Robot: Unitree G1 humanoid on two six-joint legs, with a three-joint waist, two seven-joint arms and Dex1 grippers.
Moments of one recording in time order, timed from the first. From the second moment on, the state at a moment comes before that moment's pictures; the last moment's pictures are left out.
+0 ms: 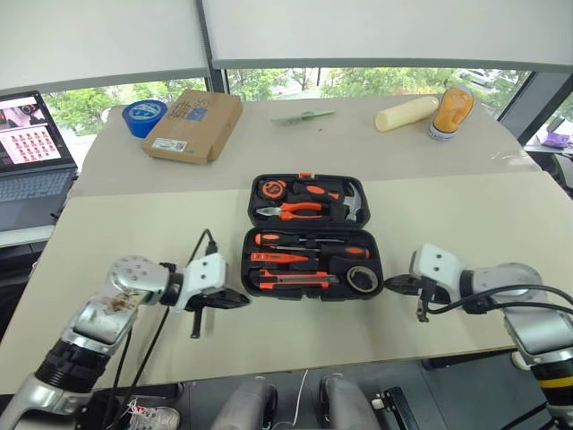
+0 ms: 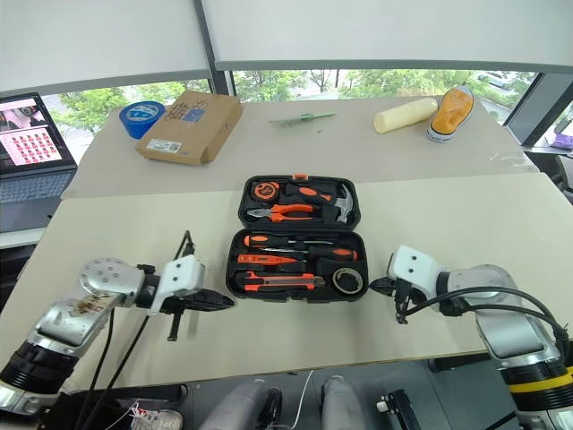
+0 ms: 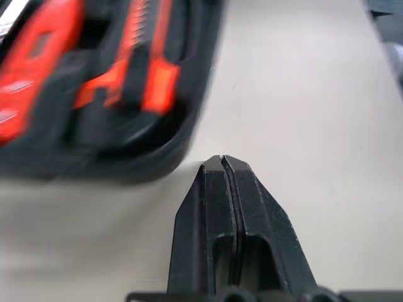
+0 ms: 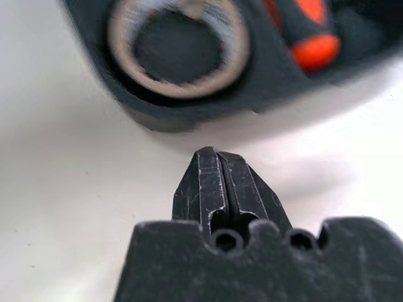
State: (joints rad) left arm -0.27 0.86 -0.16 -0.16 -0.24 0.32 -1.30; right arm -0.18 -0.89 0.02 -0.11 0.09 0.30 1.06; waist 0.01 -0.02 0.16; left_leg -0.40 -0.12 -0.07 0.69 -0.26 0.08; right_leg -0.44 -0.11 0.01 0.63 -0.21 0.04
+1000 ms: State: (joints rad) left arm -0.42 0.68 -0.17 0.03 -0.20 0.37 -1.25; right arm -0.36 -0.80 0.05 0.02 0.10 0.34 1.08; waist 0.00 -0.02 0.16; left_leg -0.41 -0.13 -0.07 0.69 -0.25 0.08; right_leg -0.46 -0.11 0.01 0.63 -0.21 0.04
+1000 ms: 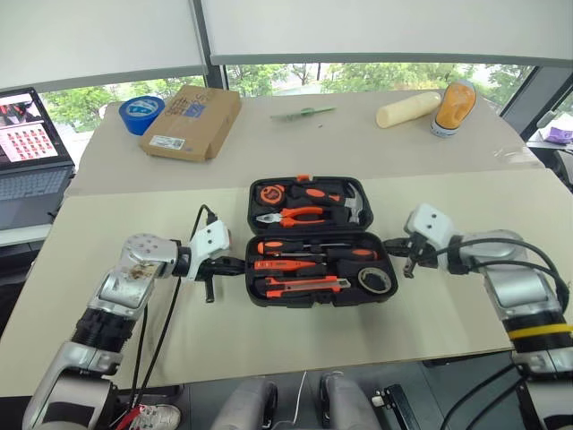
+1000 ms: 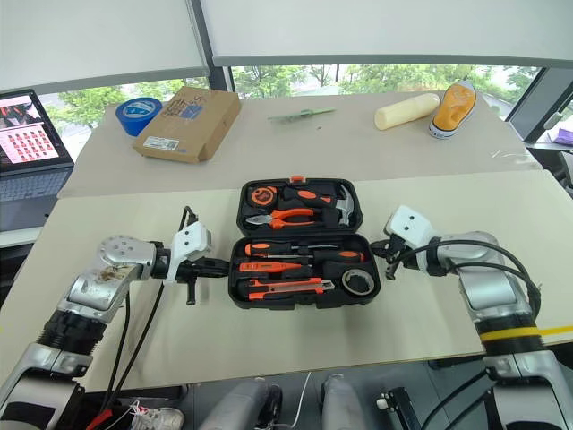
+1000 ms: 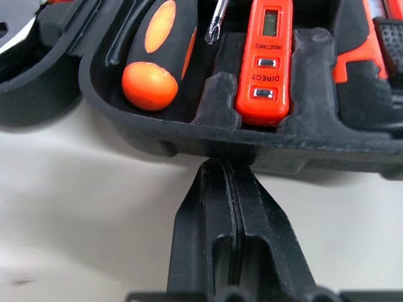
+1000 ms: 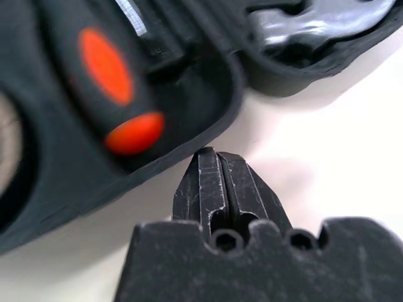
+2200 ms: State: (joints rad) left arm -0.34 0.76 -0.14 -0.08 -0.27 0.41 -1.23; right arm -0.26 -0.87 0.03 -0.08 0.14 0.34 1.06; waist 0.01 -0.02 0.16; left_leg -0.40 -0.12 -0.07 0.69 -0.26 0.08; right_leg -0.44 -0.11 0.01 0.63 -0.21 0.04
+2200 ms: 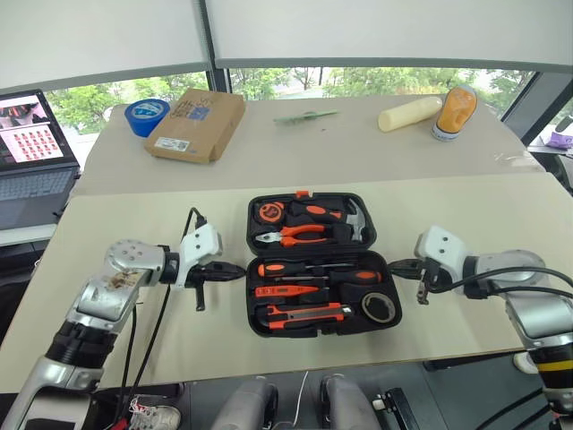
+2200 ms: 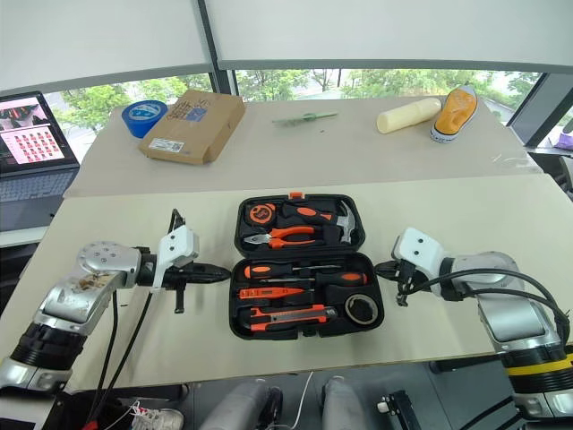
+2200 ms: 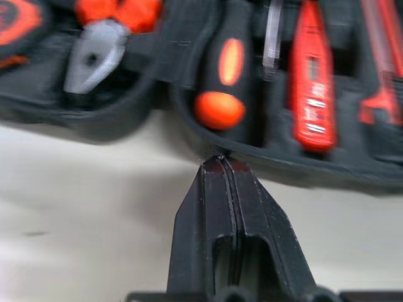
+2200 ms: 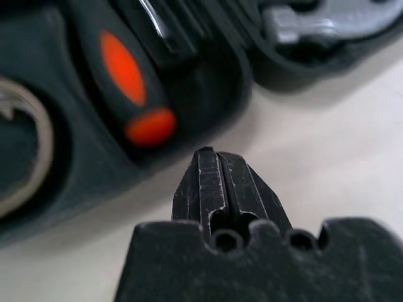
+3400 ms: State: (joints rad) left arm -0.78 0.45 0.07 0.29 -0.42 1.15 -0.71; right arm -0.68 -0.64 -0.06 0.19 0.26 0.90 0.75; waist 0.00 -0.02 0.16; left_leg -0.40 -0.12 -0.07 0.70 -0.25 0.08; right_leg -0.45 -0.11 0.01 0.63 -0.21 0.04
